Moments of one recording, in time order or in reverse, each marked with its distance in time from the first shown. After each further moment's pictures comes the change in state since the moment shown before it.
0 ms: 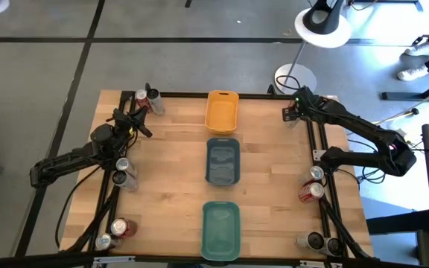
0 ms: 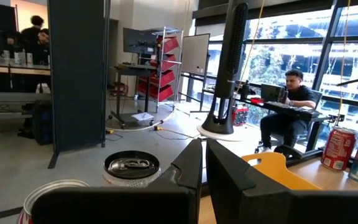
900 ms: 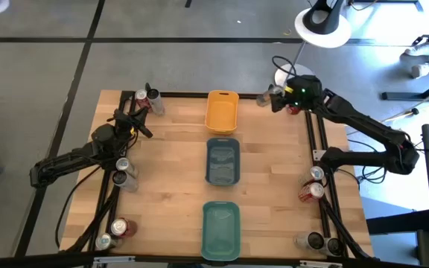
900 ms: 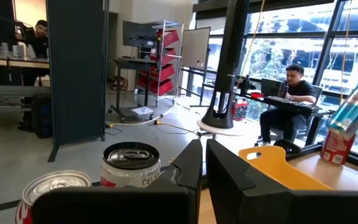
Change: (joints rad) left arm 0.000 0.000 0.000 -0.032 0.000 -0.025; right arm 0.174 -0.023 0.204 0.286 -0.191 -0.169
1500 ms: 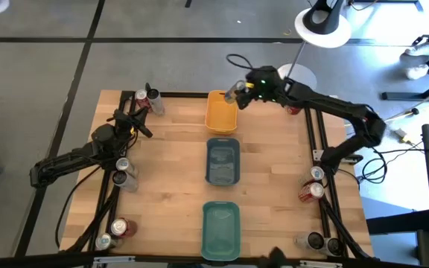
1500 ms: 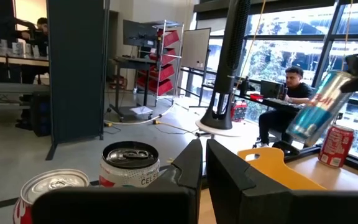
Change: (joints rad) left arm 0.000 0.000 0.000 0.002 0.000 -0.017; right arm 0.150 0.485 0.382 0.088 -0.018 -0.136
